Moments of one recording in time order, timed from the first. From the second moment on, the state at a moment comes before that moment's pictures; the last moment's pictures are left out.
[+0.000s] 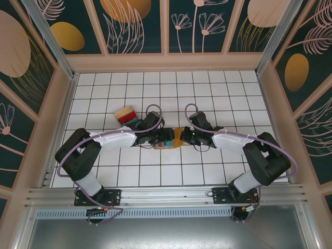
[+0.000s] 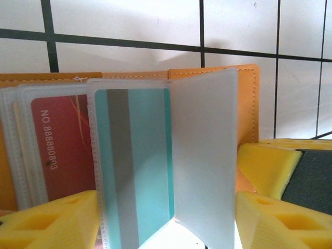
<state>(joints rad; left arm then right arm) -0.78 1.67 0.91 -0.15 0.19 -0.90 0.61 1.51 0.69 -0.11 -0.24 0.85</state>
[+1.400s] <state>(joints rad) -0.78 1.64 0.90 -0.29 0.01 -0.84 0.67 1.55 0.88 -0.17 -0.29 0.81</state>
